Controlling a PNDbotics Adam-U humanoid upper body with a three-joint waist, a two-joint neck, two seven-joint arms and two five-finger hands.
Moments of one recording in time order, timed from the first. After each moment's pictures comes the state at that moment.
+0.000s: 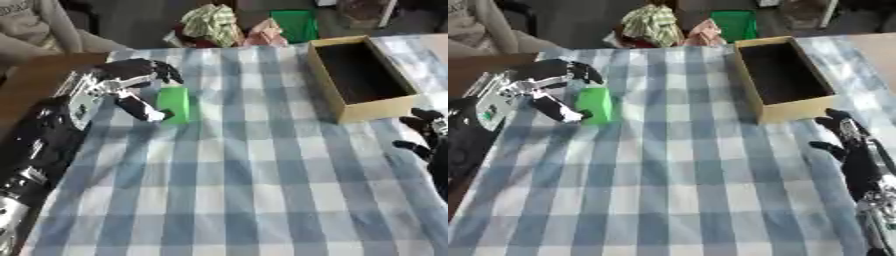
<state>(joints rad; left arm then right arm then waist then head) -0.88 0.45 -0.14 -0.89 -0.92 -0.62 -0.36 -0.29 -0.29 0.01 -1.48 -0.19 -0.02 0.04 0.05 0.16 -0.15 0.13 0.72</state>
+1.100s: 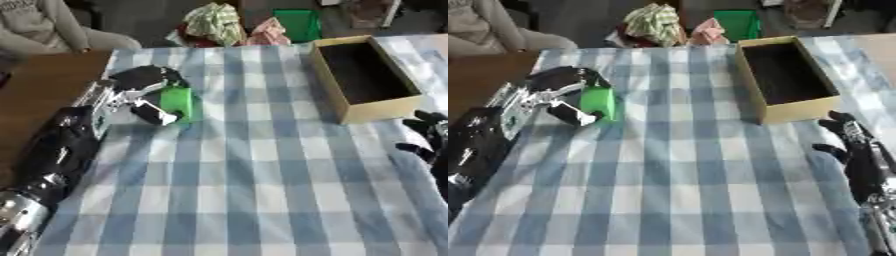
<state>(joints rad) -0.88 0.39 -0.13 -0.83 -1.11 -0.53 -0.18 -0.29 -0.29 0.01 -1.48 -0.19 -0.02 0.04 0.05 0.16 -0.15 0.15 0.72</state>
